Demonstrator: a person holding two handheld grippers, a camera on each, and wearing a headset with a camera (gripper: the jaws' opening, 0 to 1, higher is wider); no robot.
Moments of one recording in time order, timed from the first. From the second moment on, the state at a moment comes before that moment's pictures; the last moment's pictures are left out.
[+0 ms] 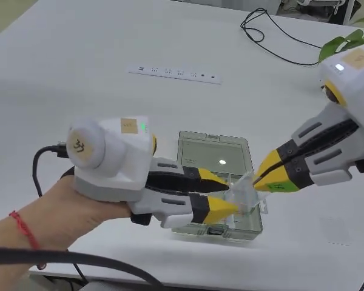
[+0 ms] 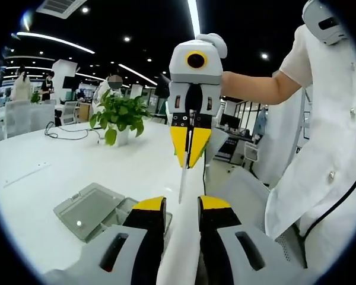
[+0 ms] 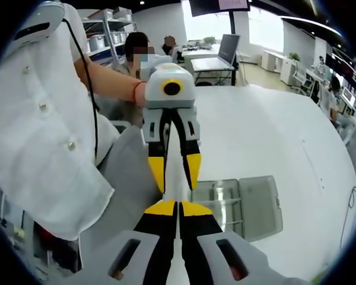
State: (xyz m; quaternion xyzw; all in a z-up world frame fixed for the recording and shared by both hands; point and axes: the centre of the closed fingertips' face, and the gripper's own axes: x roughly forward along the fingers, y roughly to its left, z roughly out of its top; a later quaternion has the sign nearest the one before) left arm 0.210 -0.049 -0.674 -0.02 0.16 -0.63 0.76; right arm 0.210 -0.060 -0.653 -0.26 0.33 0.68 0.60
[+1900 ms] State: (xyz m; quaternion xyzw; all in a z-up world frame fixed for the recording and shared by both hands) left arm 0.226 0.006 -0.726 0.02 0.20 -0.57 0.80; right arm 0.268 -0.054 -0.756 -0.29 0.35 0.63 0.63
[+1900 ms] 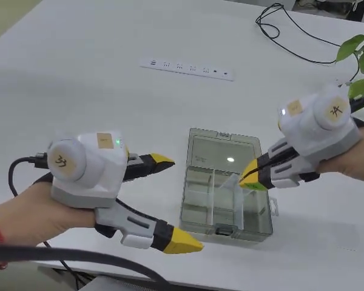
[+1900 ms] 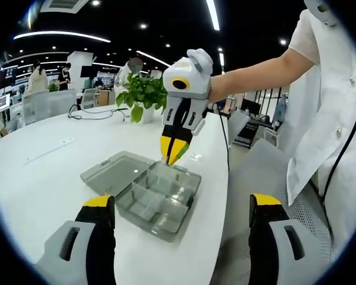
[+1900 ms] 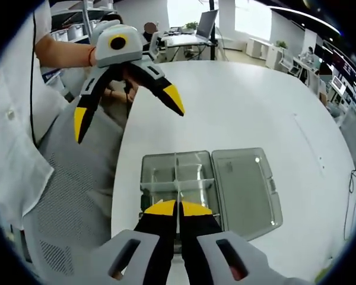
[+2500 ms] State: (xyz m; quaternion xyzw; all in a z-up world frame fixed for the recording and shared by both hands) left arm 0.226 0.005 -0.729 0.02 0.21 -0.56 0.80; right arm 0.273 -0.048 -0.768 -0.31 0.33 0.64 0.62
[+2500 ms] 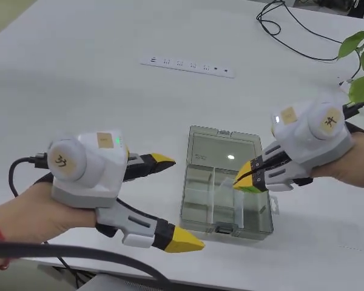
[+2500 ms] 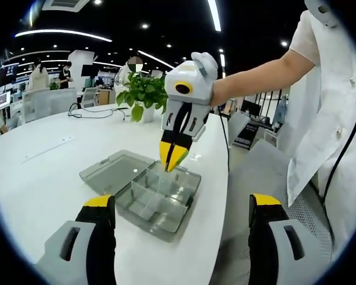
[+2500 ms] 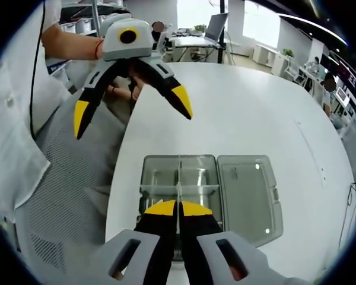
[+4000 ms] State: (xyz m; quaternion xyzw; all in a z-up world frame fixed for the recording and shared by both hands) left arm 0.227 0.007 -0.741 0.02 0.22 -0.56 0.80; right arm 0.271 -0.043 -0.814 -0.36 0.36 0.63 0.59
